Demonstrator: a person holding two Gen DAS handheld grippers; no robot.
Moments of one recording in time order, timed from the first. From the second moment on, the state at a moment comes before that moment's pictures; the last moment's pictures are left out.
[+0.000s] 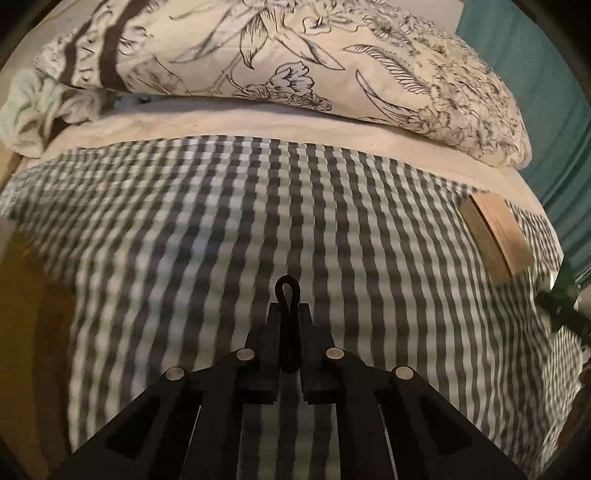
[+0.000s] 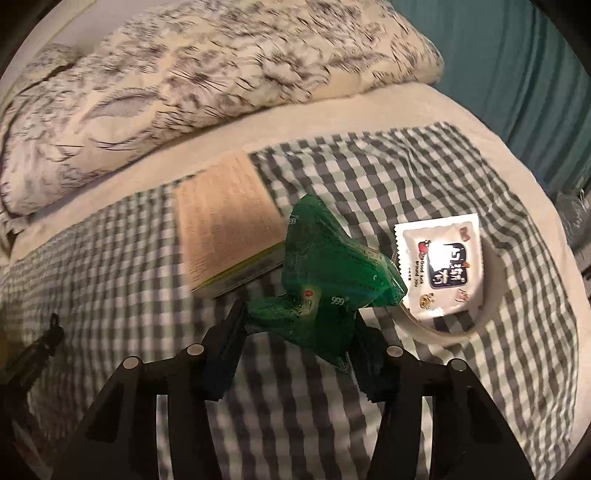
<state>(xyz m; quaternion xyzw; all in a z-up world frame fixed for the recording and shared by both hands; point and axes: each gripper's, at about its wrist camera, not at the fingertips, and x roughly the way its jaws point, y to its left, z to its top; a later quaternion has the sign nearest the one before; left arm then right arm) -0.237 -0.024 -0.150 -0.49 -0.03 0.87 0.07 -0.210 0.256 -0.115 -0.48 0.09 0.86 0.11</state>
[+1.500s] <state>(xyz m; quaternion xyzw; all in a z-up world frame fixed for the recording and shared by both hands) -0.033 -0.218 0.023 -0.38 -0.08 0.92 -0.05 -0.047 -0.043 0.036 -0.42 -0.03 0.89 -0.18</state>
